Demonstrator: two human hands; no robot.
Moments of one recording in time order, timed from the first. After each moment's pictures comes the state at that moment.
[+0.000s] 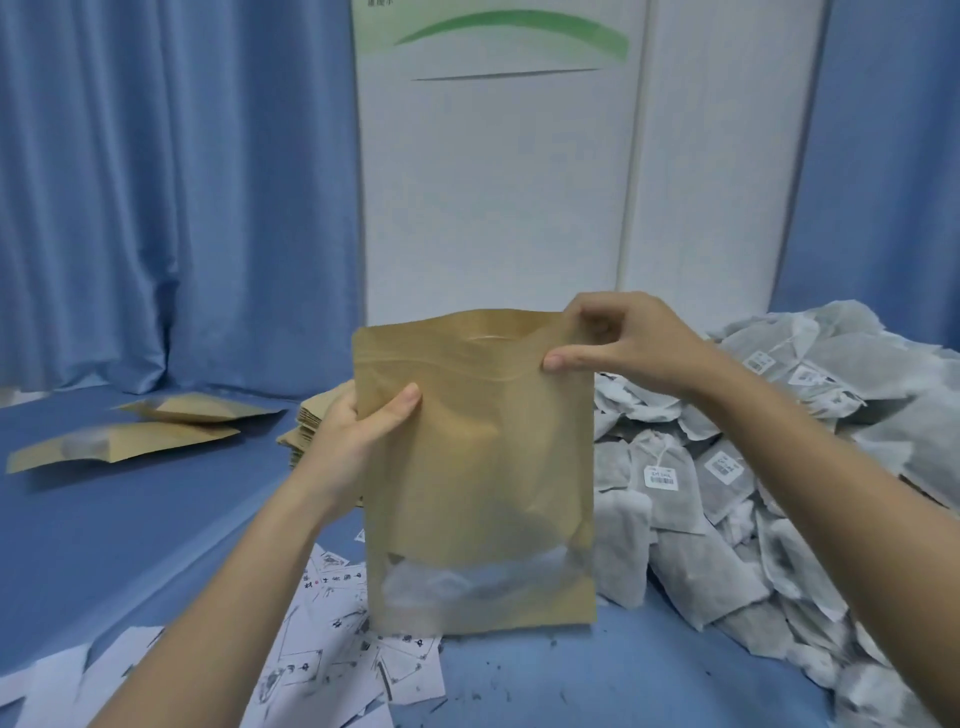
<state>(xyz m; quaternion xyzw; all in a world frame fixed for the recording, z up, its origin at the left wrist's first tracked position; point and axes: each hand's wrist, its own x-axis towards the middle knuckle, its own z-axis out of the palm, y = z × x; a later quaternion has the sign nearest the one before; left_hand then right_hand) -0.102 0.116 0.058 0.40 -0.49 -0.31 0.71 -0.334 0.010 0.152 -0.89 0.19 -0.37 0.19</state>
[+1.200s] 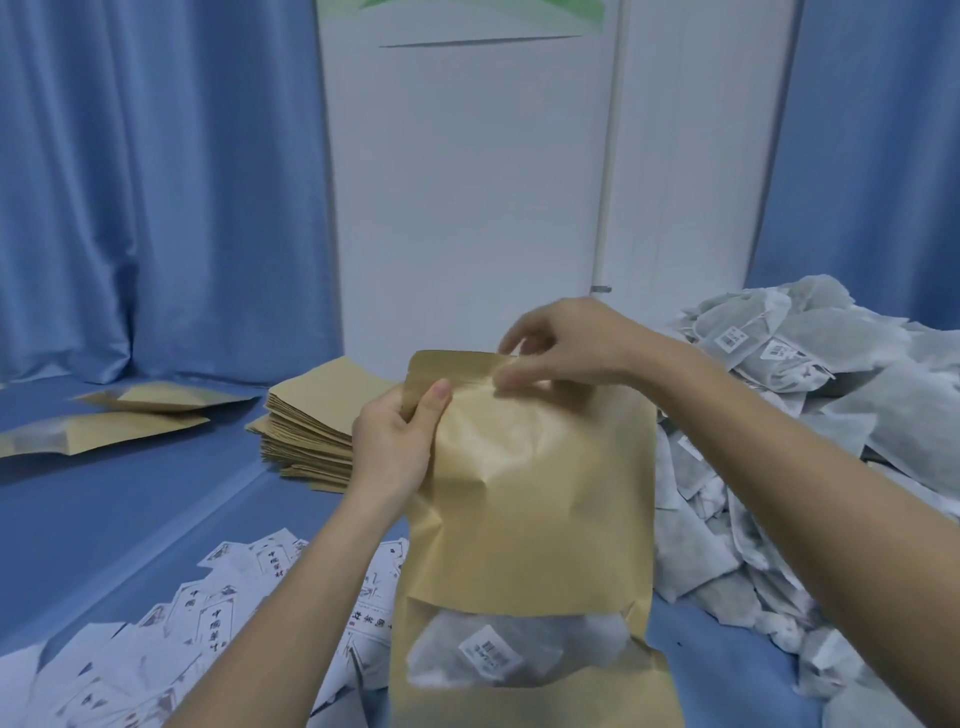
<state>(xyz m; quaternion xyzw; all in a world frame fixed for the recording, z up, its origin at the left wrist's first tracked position) -0.154 0.076 0.036 0.52 -0.48 -0.09 0.70 -0.319 -0.002 0.144 -0.92 0.33 -0.21 0.06</state>
